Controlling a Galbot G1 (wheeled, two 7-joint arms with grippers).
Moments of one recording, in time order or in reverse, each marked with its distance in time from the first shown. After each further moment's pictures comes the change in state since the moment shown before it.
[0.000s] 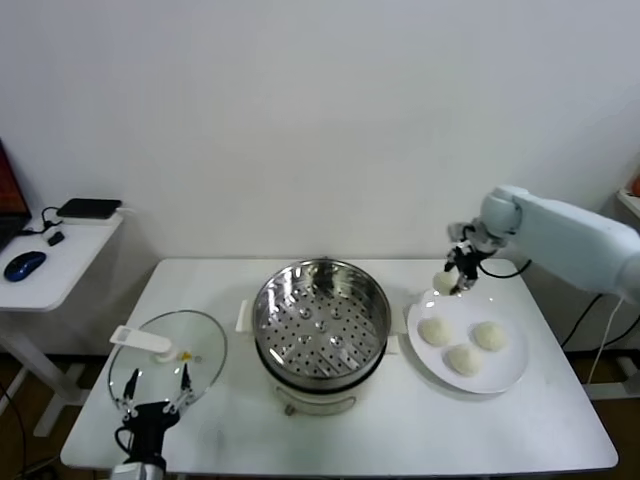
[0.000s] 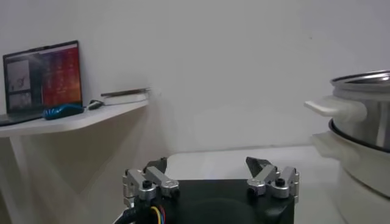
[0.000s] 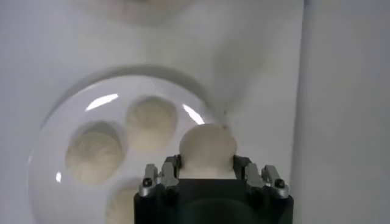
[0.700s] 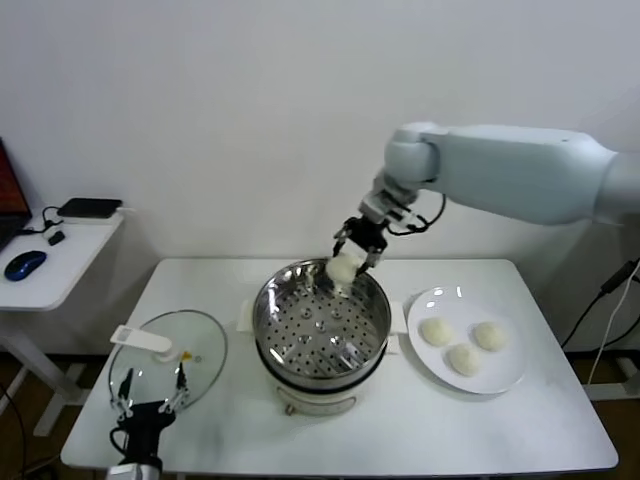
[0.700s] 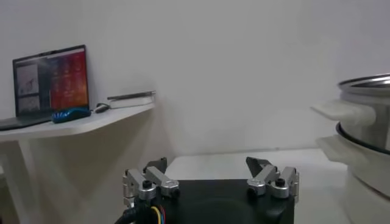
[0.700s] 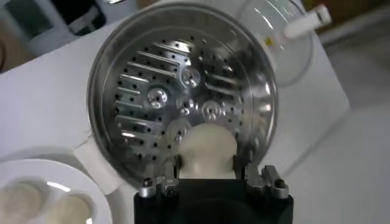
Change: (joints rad) left arm 0.005 0.000 -0.007 -0.011 0.000 -0.006 -0.013; right arm 0.301 0.312 -0.192 0.238 0.077 0.482 0.044
